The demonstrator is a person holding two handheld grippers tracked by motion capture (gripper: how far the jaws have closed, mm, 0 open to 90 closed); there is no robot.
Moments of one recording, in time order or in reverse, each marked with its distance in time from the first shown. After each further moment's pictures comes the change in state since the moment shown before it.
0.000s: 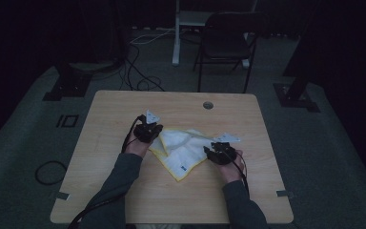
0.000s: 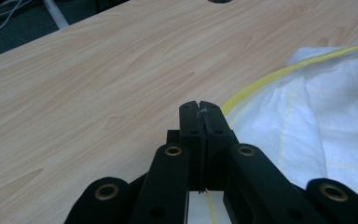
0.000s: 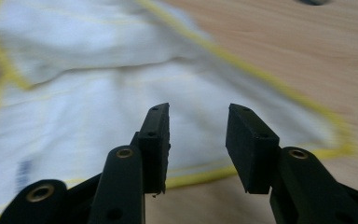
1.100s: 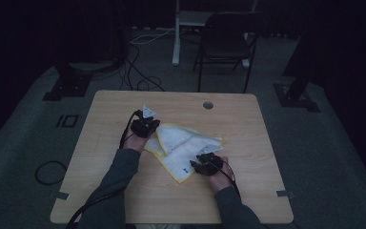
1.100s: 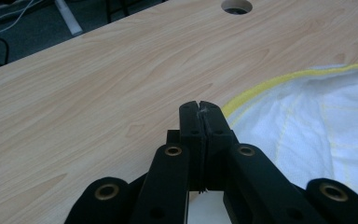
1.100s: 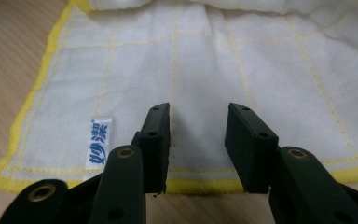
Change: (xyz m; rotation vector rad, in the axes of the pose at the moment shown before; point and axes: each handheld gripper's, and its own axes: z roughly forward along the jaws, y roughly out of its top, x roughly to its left) left arm 0.017 0.009 -0.002 -0.008 0.025 -0.030; right arm 0.036 -0.020 0.021 0.112 0.138 -0.145
